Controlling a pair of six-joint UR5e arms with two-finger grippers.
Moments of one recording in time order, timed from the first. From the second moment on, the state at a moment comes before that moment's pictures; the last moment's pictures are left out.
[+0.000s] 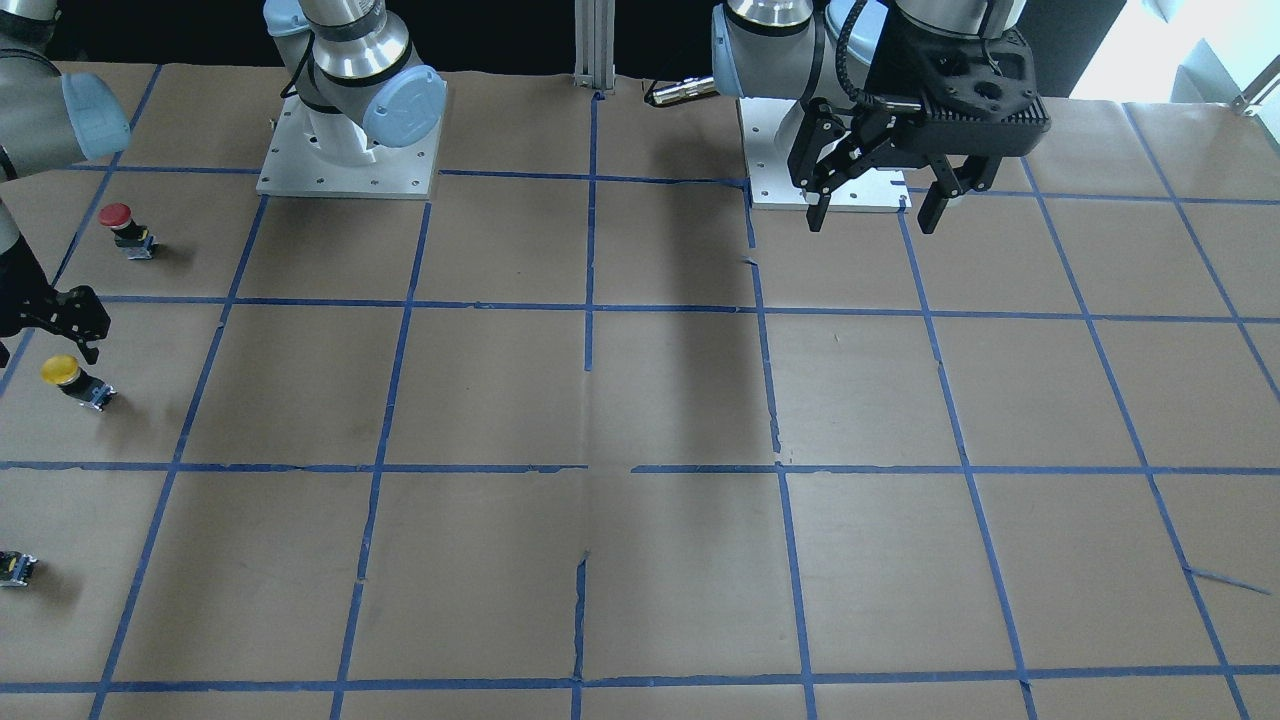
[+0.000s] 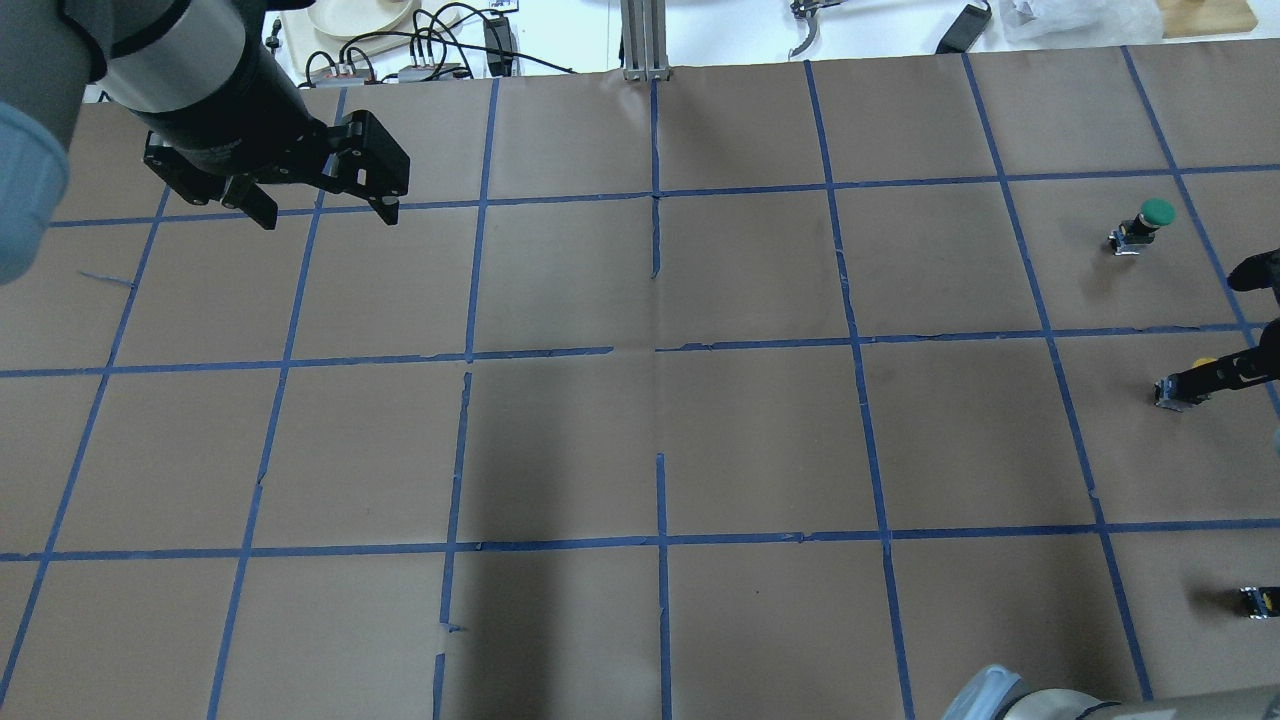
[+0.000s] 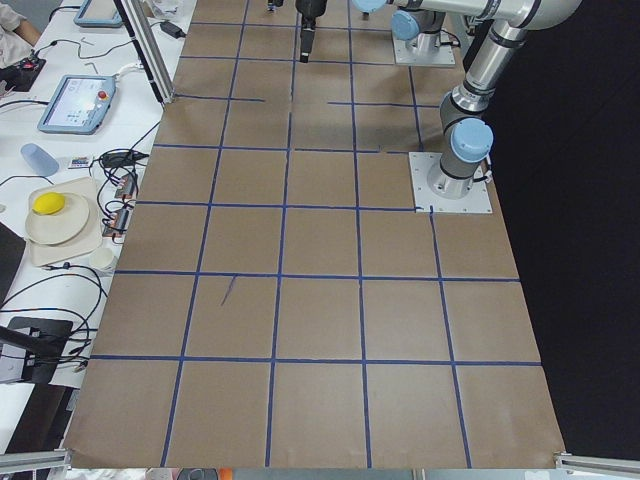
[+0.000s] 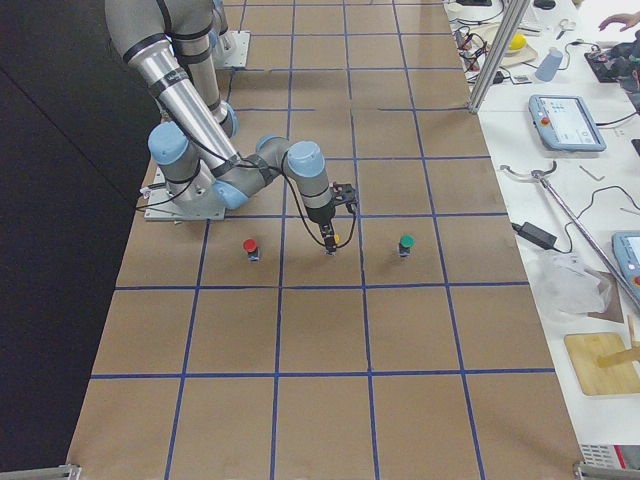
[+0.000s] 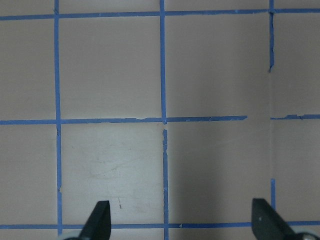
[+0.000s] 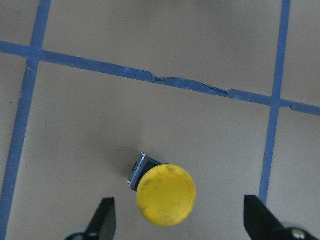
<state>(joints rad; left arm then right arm) -1.60 -1.50 -1.56 -1.51 1.59 -0.03 0.80 -1.44 2.22 -2.61 -1.53 -0.94</state>
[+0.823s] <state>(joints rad) -1.61 -1.50 -1.55 -1.51 1.58 -0.03 0.89 -1.60 2.02 -2.06 -1.53 -0.68</state>
